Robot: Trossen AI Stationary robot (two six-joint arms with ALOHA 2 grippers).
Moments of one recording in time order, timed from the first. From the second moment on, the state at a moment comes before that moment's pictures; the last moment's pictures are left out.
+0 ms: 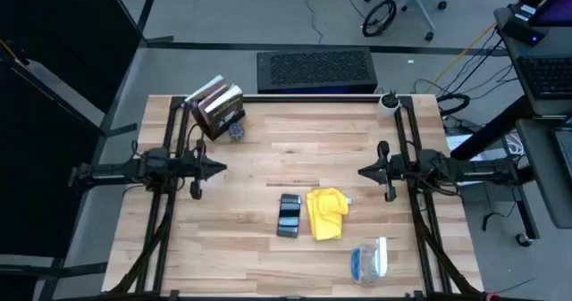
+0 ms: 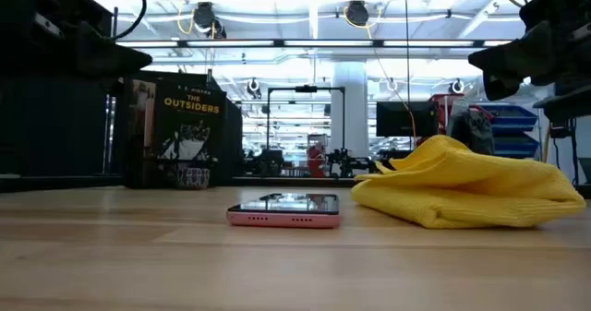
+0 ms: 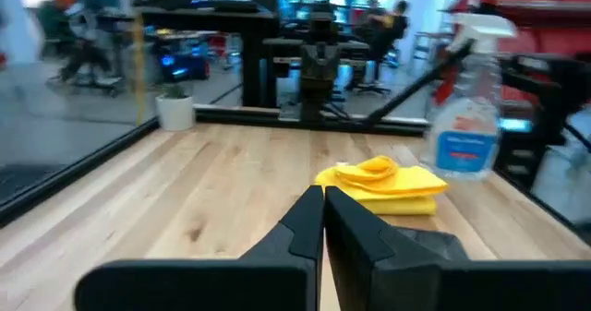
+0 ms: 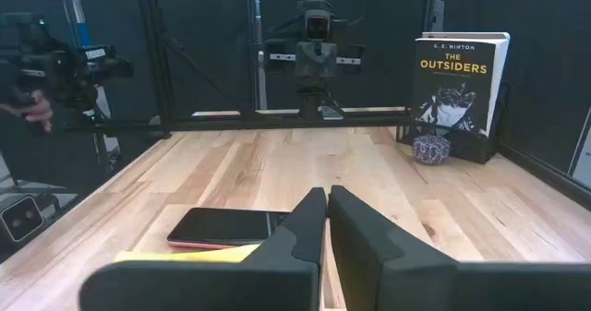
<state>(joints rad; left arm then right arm) 0.07 0.04 0.01 0.01 -0.02 -0.15 0.02 0.04 0.02 0.01 0.00 0.04</state>
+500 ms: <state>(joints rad) 0.07 0.06 0.01 0.04 -0.24 -0.65 0.02 0.04 0.02 0.04 0.00 0.04</state>
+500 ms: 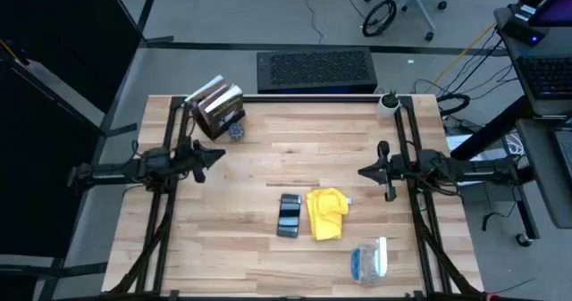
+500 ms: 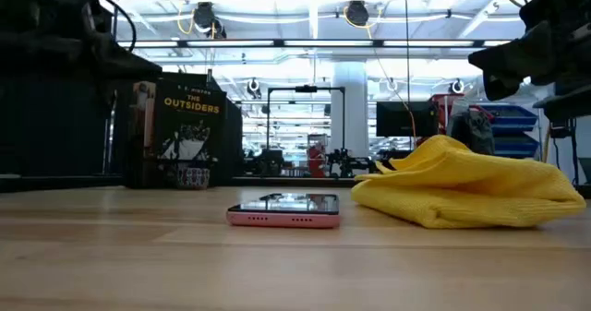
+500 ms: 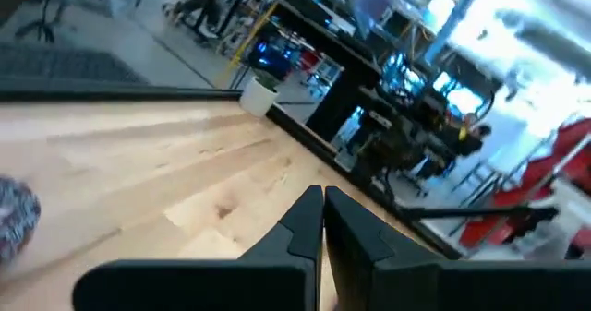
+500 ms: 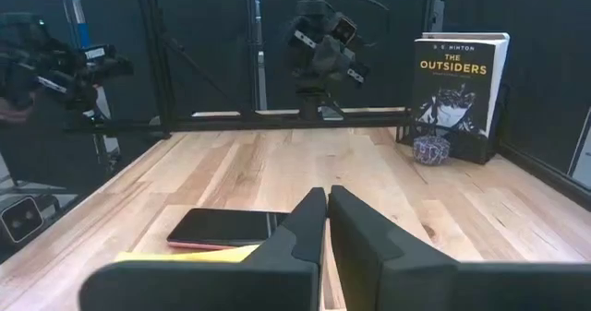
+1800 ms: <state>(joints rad) 0.07 0.19 0.01 0.04 -0.25 -0.65 0.00 1.32 1.11 -0.30 0.10 0.01</state>
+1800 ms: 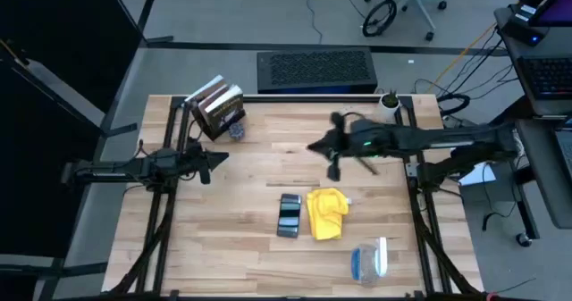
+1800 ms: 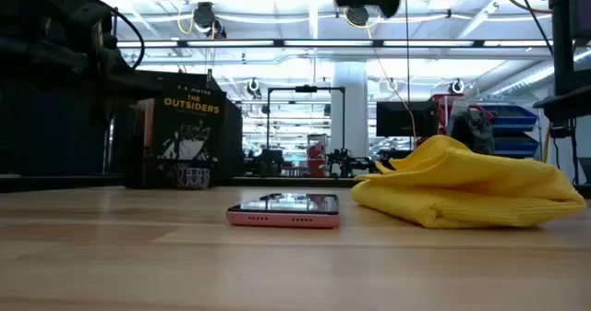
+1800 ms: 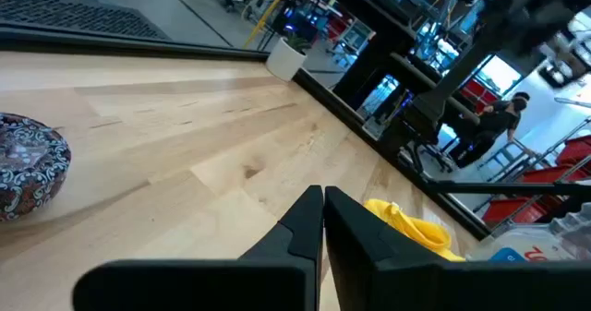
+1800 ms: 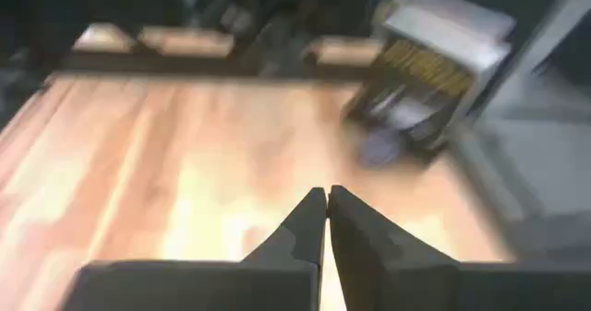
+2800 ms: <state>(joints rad) 0.07 0.20 0.01 0.02 -0.09 -0.65 0.27 1.93 1.19 -0.24 0.00 1.40</state>
